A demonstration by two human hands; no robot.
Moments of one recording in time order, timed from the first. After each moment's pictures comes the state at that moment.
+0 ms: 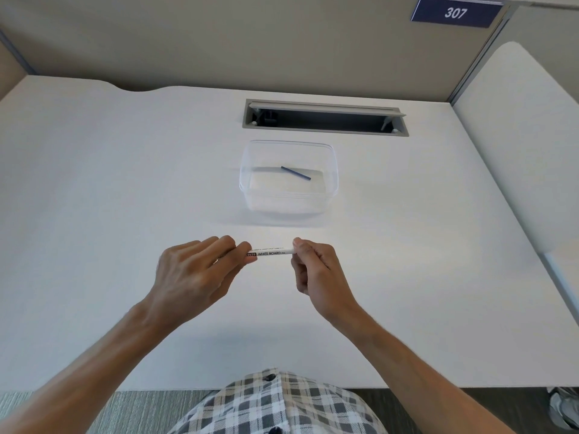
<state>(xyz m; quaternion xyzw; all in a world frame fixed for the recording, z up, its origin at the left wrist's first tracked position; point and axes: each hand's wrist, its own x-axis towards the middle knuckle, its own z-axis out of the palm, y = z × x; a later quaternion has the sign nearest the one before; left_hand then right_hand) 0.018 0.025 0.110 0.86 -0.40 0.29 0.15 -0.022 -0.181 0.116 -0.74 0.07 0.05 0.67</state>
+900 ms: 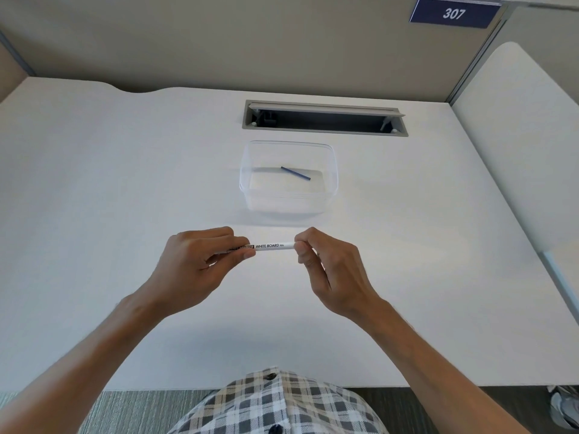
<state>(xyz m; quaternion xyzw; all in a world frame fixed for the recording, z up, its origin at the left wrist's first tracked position) 0.025 0.027 0.125 0.85 -0.33 0.07 0.40 -0.018 -0.208 0.107 -0.90 -0.16 -0.18 0.37</state>
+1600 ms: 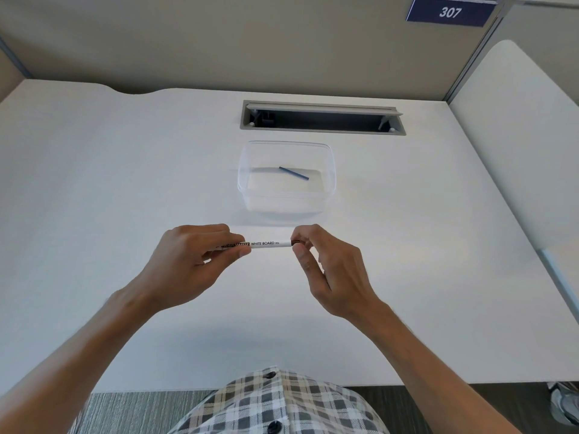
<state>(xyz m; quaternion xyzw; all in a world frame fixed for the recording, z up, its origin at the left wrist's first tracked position) 0.031 0.030 0.135 0.87 -0.34 0.05 0.36 -0.025 -0.206 0.112 -0.90 -0.14 -0.18 0.37</state>
